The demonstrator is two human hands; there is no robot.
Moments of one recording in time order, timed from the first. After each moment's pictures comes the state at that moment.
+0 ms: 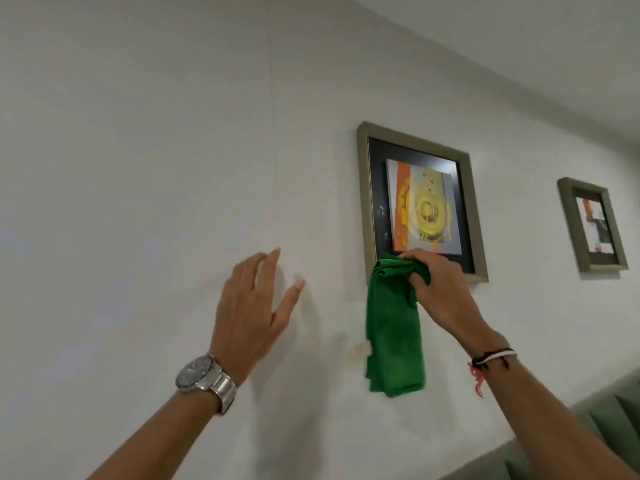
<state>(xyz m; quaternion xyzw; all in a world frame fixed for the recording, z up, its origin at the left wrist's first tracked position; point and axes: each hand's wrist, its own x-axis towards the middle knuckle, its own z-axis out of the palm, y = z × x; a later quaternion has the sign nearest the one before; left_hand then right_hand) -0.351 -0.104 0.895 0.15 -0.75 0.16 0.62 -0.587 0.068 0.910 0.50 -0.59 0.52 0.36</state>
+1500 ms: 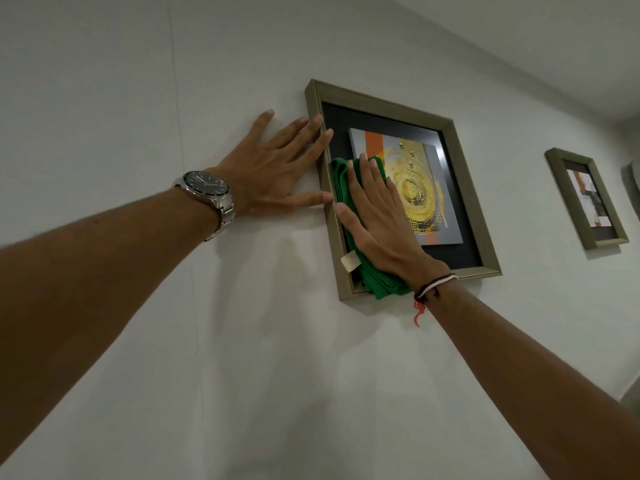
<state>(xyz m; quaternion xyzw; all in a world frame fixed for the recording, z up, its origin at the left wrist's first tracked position) -0.498 -0.129 1.121 0.07 -0.70 0.59 0.38 -0.687 -0.043 1.006 0.51 -0.56 0.41 0.51</state>
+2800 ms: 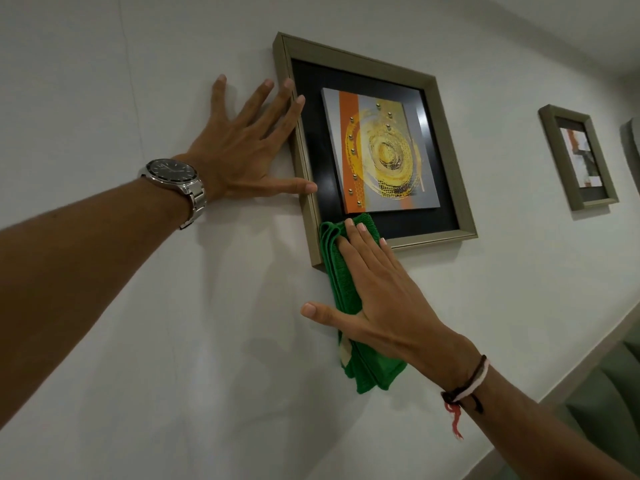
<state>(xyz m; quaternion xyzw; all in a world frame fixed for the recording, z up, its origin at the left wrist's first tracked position) -0.509 -0.123 1.100 0.09 -0.72 0.56 0.41 -0.642 -0.001 0.872 0.53 -0.68 0.35 0.37</state>
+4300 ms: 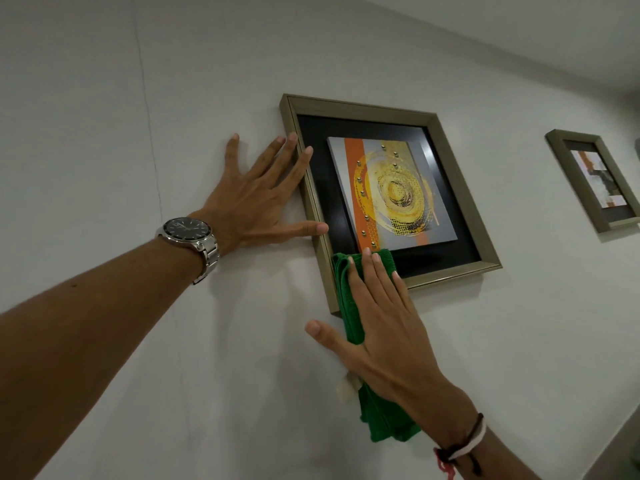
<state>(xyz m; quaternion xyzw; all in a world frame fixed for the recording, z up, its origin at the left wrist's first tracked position) -0.510 -0.119 1.099 0.12 -0.73 0.55 0.39 -0.634 -0.030 0.882 0.46 -0.67 0.44 0.39</state>
